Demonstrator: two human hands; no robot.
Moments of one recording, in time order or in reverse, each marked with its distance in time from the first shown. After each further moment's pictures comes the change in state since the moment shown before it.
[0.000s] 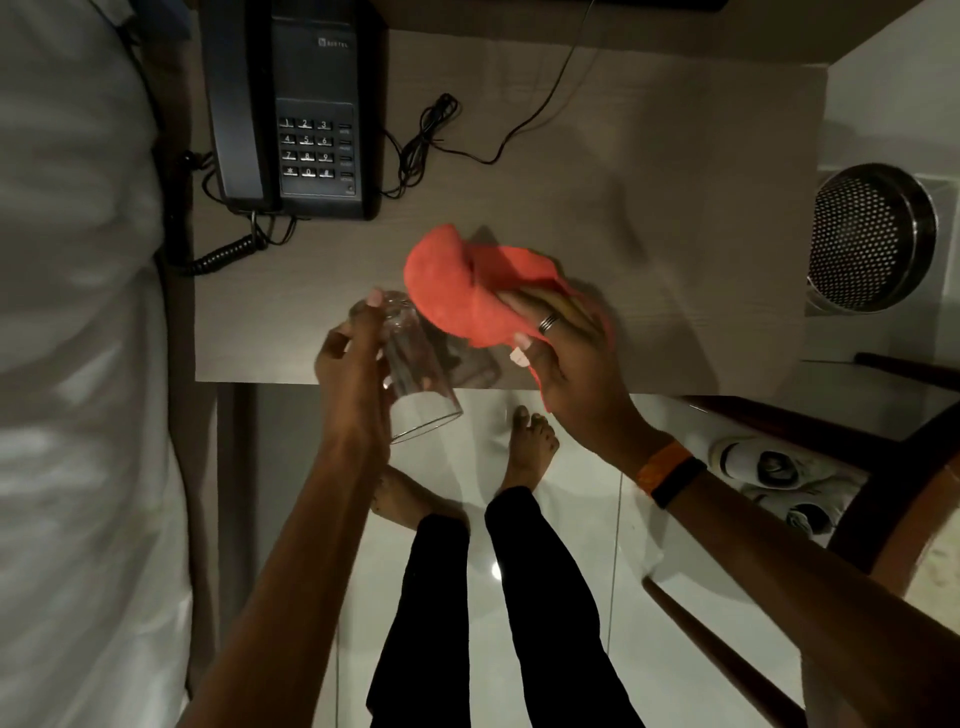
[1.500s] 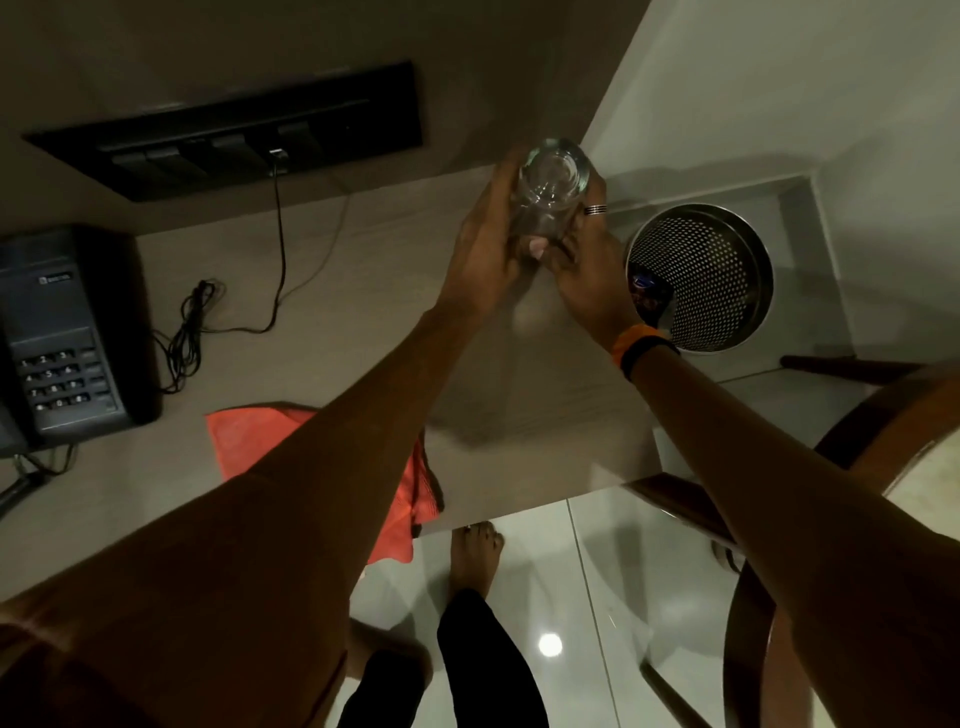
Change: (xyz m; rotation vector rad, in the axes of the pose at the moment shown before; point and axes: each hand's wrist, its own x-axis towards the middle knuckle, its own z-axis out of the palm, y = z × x) left_hand 0.082 -0.002 0.383 0.765 -0.745 0.972; right_hand 0.121 0.223 -0.167 0.385 0.408 0.308
